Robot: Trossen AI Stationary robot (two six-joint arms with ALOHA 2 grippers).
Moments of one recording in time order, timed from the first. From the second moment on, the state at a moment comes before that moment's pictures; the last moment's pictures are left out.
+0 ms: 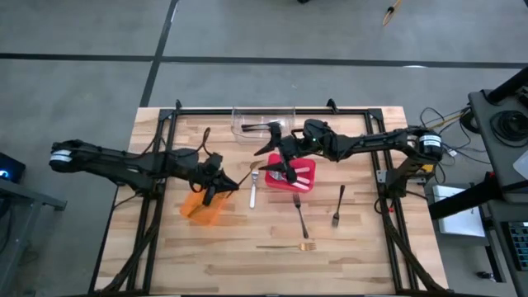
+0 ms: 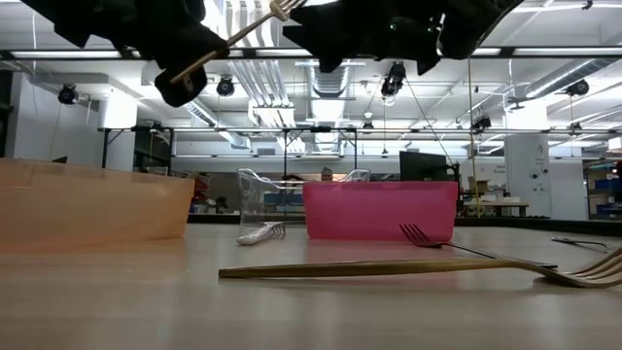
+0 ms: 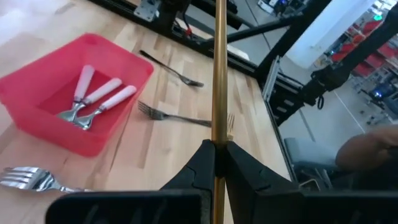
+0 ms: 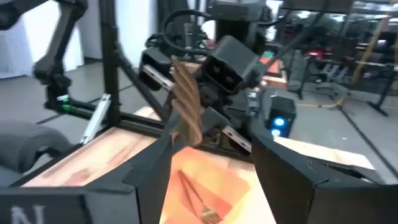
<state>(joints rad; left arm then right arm) -0.03 0.99 0.55 0.10 0.18 -0.45 -0.22 1.63 1.00 0.63 -0.56 -0.13</state>
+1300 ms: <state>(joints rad) -0.02 1.05 0.56 0.15 0.11 -0.45 -0.21 1.67 1.05 0.62 -0.65 -0.10</state>
